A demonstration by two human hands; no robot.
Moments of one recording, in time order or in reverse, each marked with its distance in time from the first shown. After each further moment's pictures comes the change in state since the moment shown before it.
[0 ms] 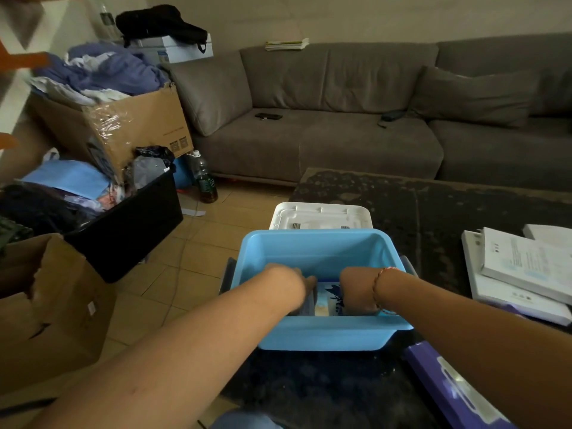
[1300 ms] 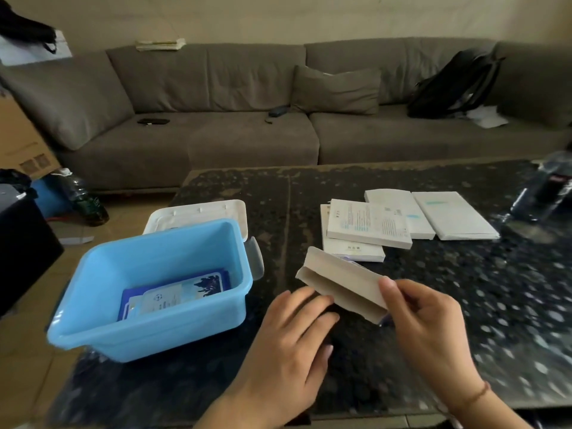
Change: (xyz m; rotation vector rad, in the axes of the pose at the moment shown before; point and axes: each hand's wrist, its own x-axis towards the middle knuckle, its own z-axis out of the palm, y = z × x) left_hand -0.037 0.206 0.029 -0.567 1.297 0.602; right_hand -0.185 0.149 0.152 0.998 1.344 0.172
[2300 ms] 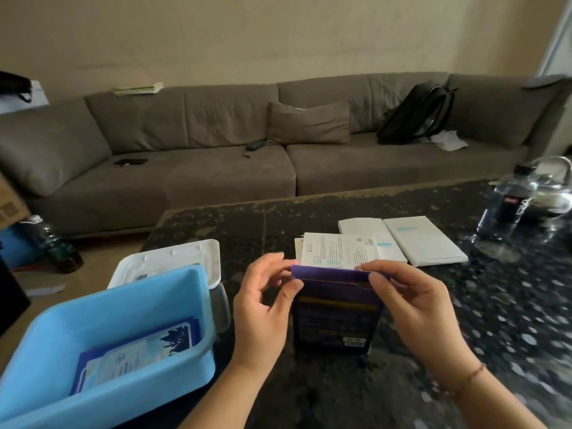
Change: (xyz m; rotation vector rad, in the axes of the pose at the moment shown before) left_hand 0.107 -0.012 0.007 -0.745 0.525 -0.378; right_hand 0.062 0.013 -0.032 0.378 -0.054 0.001
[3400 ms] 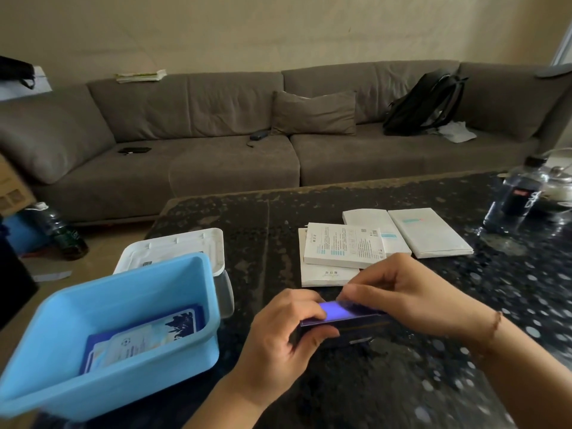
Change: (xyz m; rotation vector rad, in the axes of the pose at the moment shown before) left_hand -0.031 0.001 -0.013 0.105 -0.325 0.461; right_hand 0.025 -0.044 -0.006 -0.381 -0.677 0.089
